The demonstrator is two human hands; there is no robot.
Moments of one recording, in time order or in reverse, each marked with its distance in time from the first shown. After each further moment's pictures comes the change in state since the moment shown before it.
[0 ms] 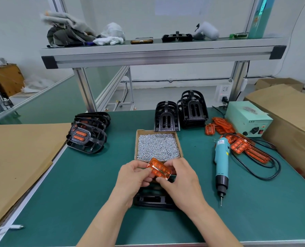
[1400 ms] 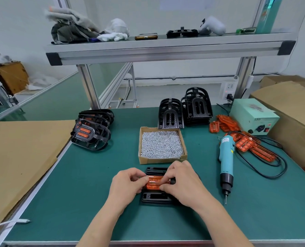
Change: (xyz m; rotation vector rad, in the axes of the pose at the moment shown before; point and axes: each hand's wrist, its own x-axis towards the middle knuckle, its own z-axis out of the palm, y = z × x) left_hand -0.003 -0.031 -0.031 0.320 0.047 0.099; right_hand 0.007 -0.010 -0.009 -0.184 -0.370 0.003
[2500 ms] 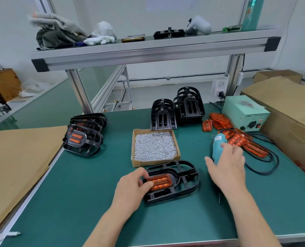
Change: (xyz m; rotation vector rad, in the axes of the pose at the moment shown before) left_hand -0.004 0.014 0.021 0.442 -0.037 0.203; right_hand -0.003 0.084 -0.054 -0.079 0.527 0.536
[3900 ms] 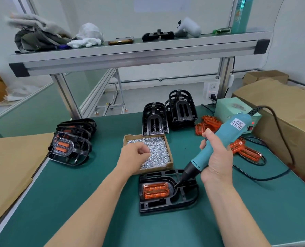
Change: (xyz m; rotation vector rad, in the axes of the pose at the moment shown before) left_hand 0.116 0.035 -0.004 -0.119 0.000 0.086; right_hand 0.012 -0.062 -0.019 1.598 0.071 0.288
